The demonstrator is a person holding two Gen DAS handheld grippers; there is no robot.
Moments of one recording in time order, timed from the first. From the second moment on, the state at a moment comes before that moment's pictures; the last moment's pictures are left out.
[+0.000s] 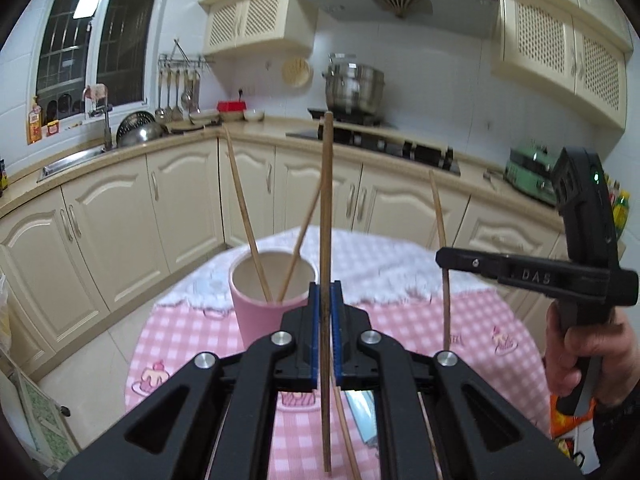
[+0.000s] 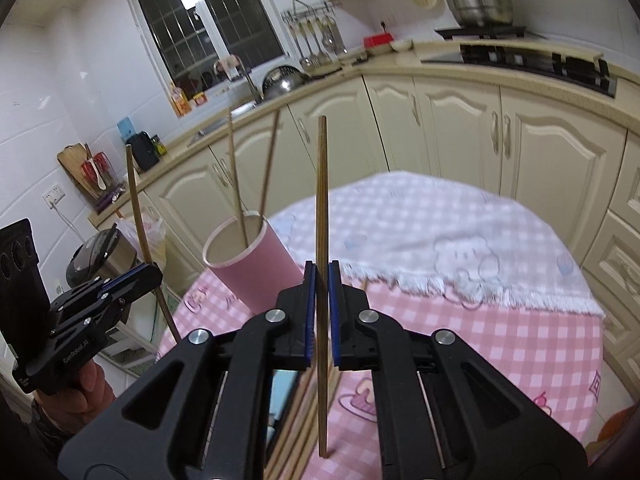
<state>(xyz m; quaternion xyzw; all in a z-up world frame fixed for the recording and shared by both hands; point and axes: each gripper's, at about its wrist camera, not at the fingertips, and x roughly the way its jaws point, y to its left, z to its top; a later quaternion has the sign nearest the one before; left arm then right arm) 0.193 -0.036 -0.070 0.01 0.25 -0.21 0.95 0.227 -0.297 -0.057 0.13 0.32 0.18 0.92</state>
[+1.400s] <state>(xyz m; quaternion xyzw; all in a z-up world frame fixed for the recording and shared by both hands) 0.291 -0.010 -0.016 -0.05 0.18 -0.18 0.97 0.336 -0.207 0.015 0.08 0.23 0.24 0.94</state>
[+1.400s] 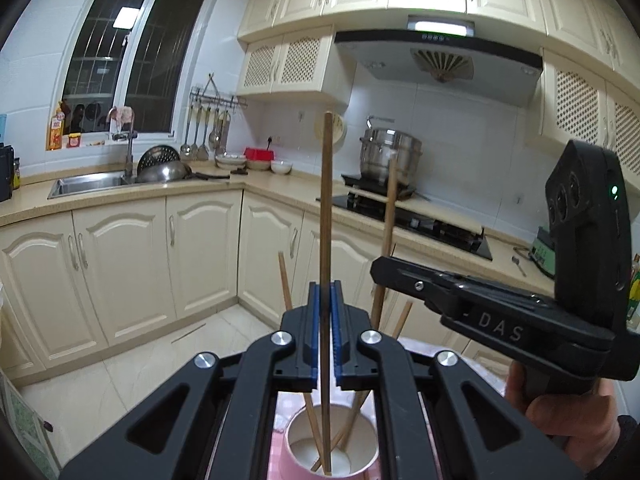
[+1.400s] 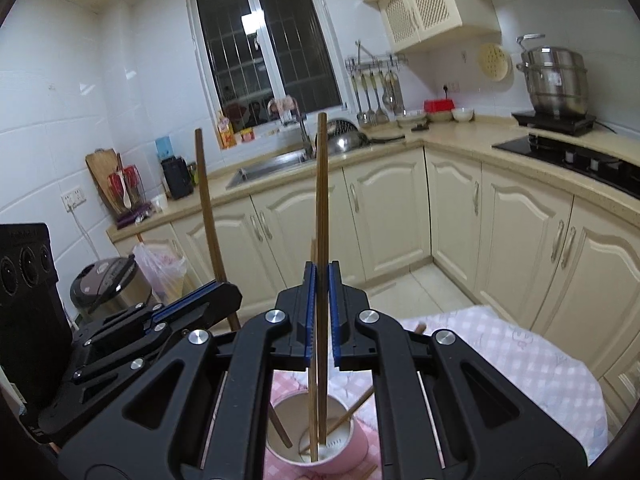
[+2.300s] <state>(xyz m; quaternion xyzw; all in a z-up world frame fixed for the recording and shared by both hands) 0.242 -0.007 -0.006 -0.02 0.17 -0.13 0.98 0.296 -0.315 0.003 0.16 0.26 0.13 0.94</state>
